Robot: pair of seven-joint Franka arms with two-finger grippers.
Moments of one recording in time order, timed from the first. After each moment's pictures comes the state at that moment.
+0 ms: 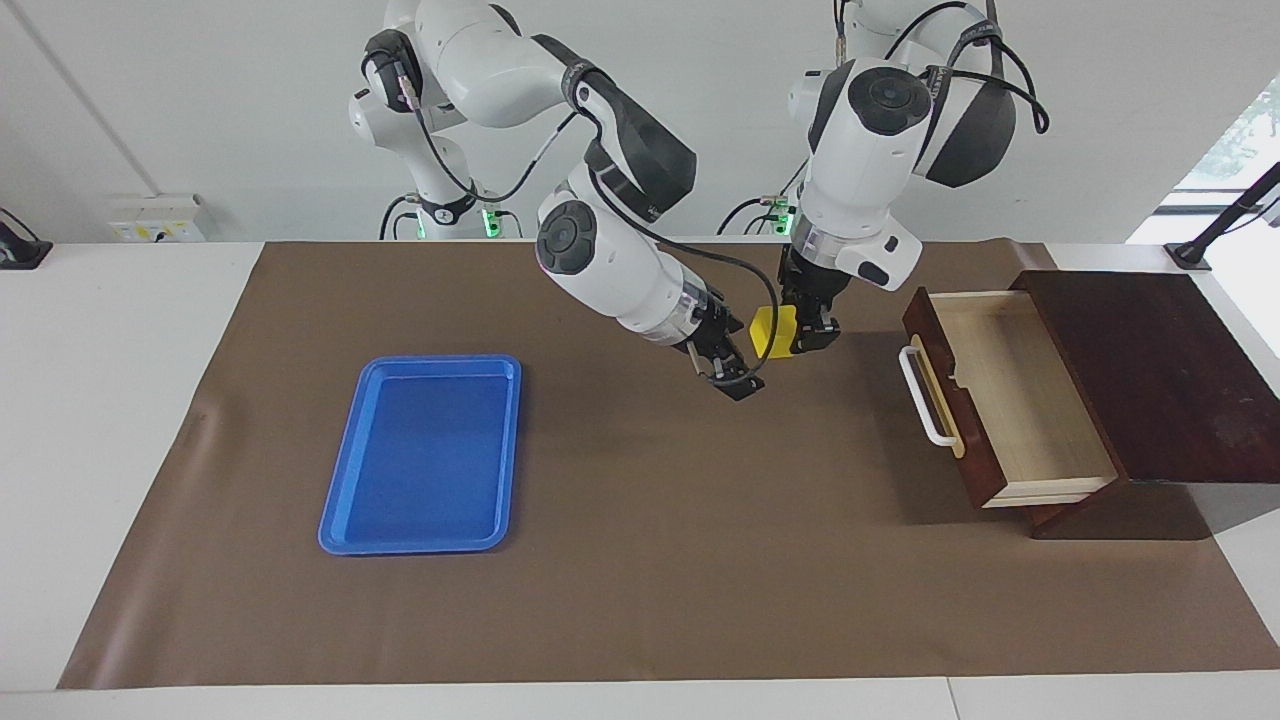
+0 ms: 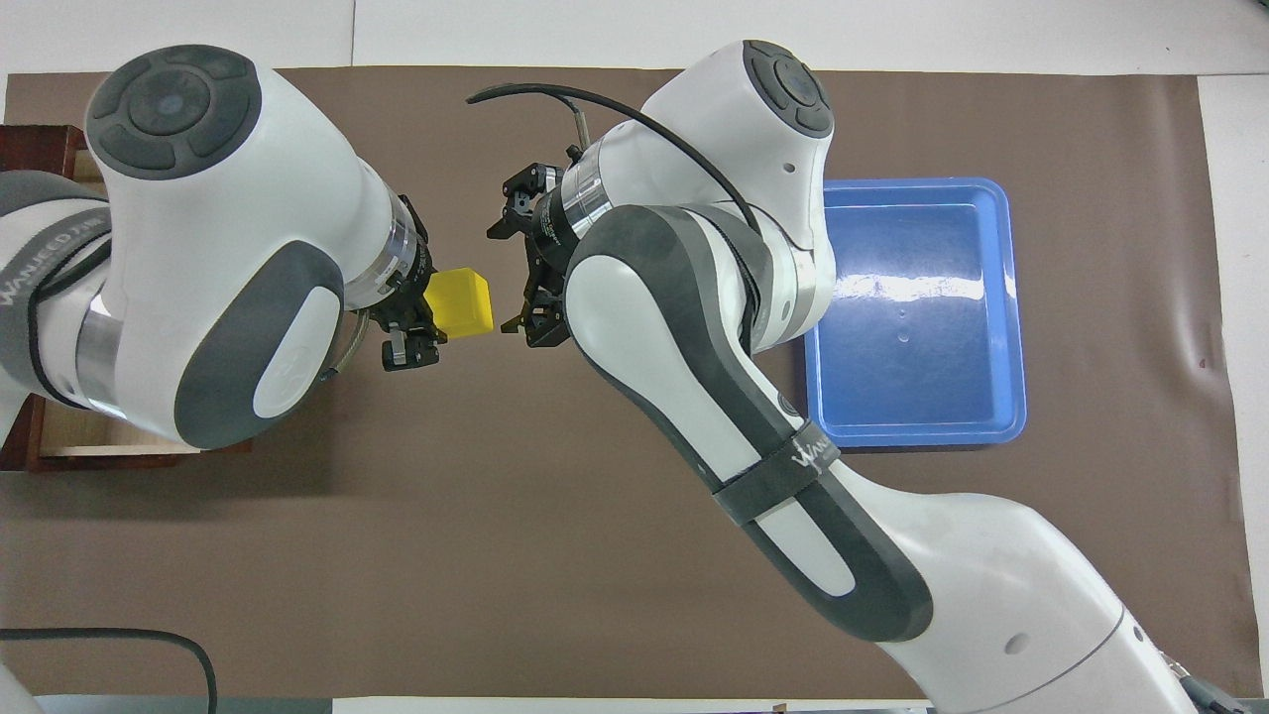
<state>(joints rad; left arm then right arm) -0.41 0.17 -0.05 -1.56 -0.02 1.70 -2.08 0.53 0.62 0.00 -1.14 0.70 1.92 1.77</state>
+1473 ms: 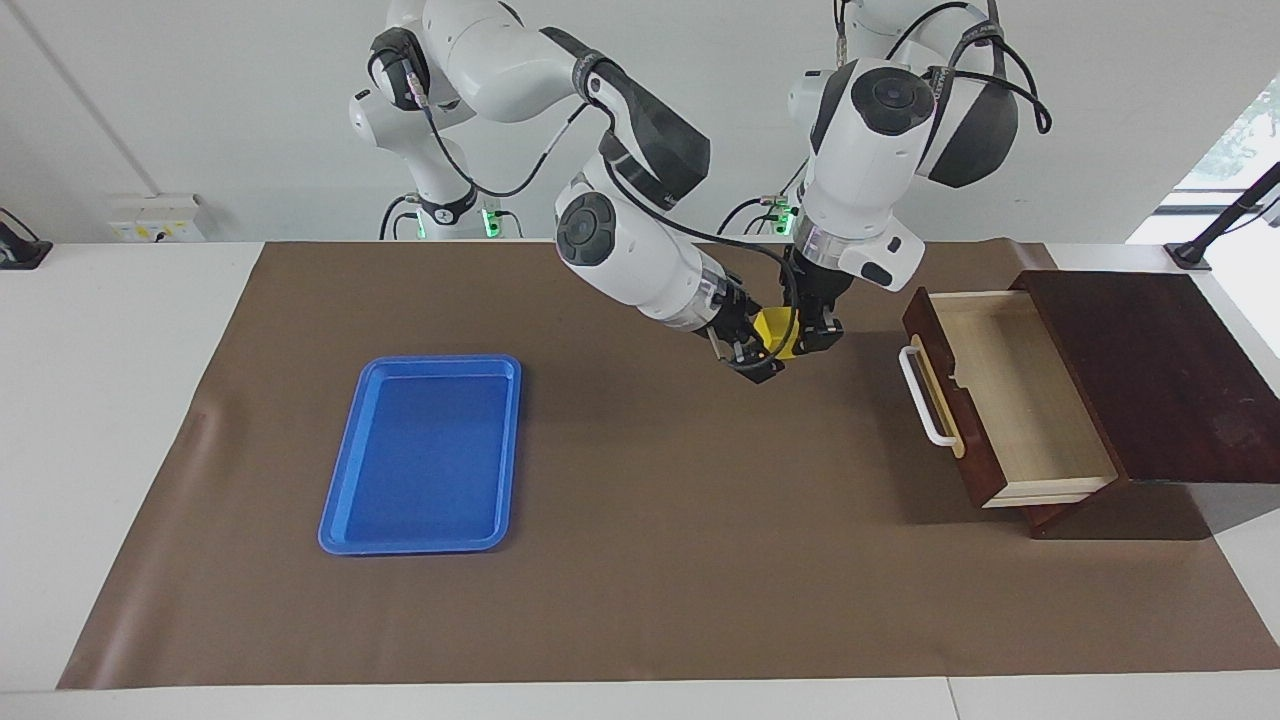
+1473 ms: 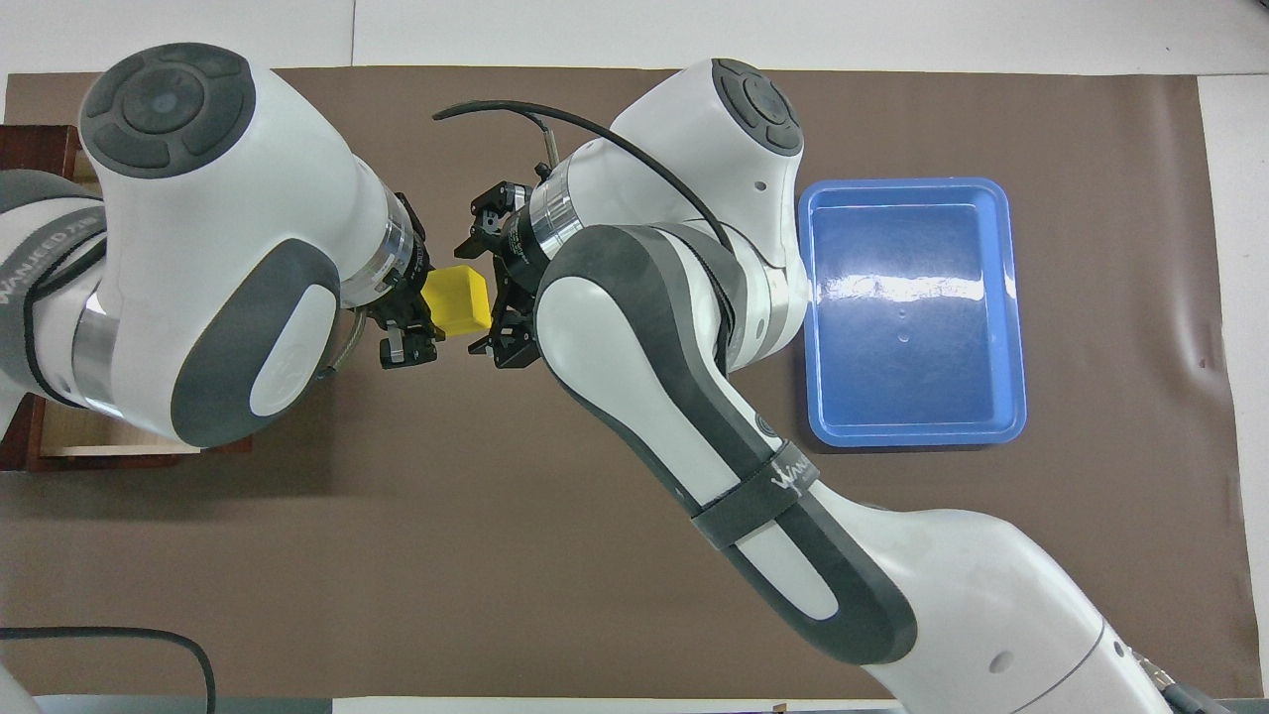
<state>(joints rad) -0.41 0.17 -0.05 -1.56 -0.02 1.71 -2.08 0.56 0.62 0.01 -1.14 0.74 1.93 1.80</state>
